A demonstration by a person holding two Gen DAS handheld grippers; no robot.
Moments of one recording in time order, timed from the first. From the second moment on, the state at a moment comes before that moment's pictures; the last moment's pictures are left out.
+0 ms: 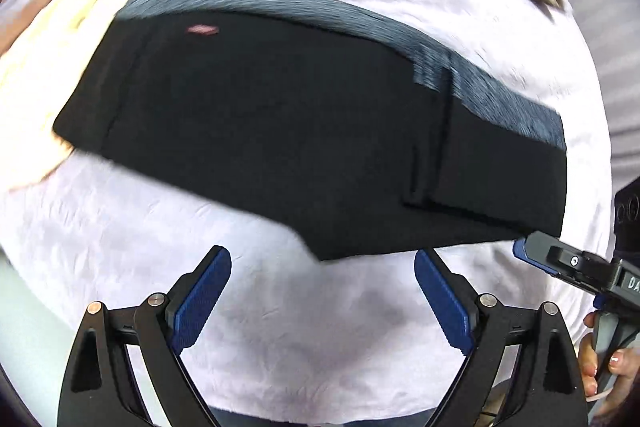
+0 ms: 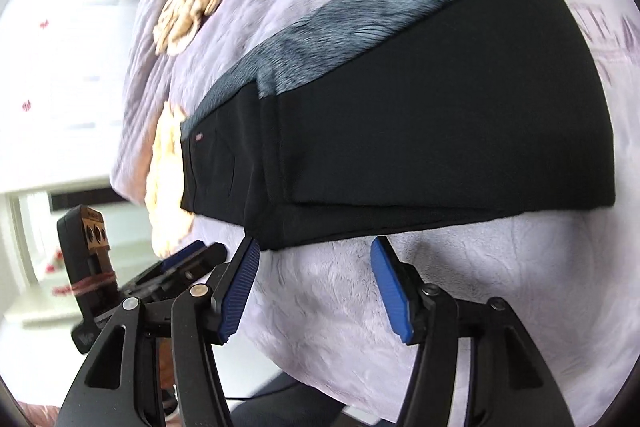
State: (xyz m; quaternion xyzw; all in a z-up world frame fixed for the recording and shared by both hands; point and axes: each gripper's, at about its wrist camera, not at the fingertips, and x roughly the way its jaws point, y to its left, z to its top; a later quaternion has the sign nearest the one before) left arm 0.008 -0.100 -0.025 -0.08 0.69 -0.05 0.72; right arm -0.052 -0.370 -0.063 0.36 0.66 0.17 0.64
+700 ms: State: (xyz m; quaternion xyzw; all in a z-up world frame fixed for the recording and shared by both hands) left arm 0.077 0.144 -0.098 -0.28 0.63 -0.05 0.72; right arm 0.107 -0.070 -0.016 0.06 0.73 0.17 0.66
